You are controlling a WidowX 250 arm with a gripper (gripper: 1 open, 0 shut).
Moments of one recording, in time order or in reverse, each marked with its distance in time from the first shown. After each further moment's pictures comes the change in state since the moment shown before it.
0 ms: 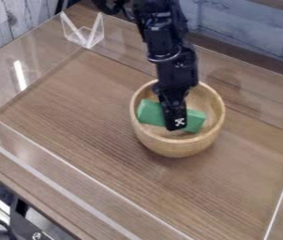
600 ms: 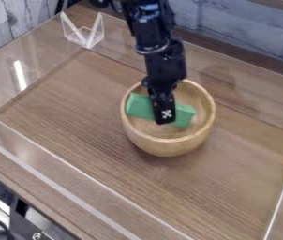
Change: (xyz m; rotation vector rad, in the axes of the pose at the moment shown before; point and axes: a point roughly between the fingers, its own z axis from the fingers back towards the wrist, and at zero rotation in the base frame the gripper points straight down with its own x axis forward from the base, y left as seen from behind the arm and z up) arm -0.013 0.009 0.016 -0.013 0.005 -0.004
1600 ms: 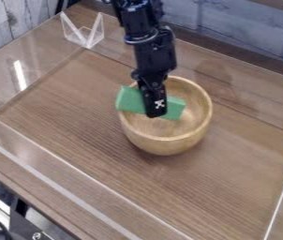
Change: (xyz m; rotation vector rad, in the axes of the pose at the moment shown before) arm -0.009 0.002 0.003 -0.048 0.009 0.076
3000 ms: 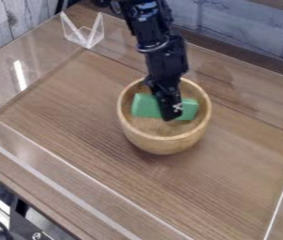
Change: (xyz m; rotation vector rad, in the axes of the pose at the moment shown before) arm 0.024 0.002 -0.016 0.025 -0.076 0.102
